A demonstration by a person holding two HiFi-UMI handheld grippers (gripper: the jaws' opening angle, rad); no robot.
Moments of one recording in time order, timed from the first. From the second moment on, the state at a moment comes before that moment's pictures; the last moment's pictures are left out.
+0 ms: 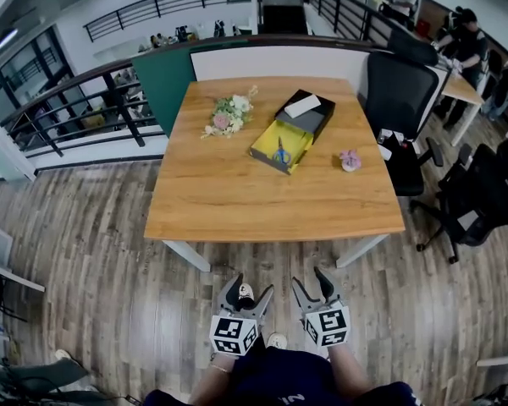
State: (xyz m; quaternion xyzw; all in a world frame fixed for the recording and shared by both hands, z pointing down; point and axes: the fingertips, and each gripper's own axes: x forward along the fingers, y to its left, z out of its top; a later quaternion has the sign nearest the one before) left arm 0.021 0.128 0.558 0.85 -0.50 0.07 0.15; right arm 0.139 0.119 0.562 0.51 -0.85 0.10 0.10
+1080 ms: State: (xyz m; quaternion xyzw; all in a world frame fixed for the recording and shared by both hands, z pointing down) left arm -0.009 -0.139 0.571 0.90 -0.39 0.09 0.15; right arm 0.103 -0.108 0.581 0.59 -0.78 0.14 0.14
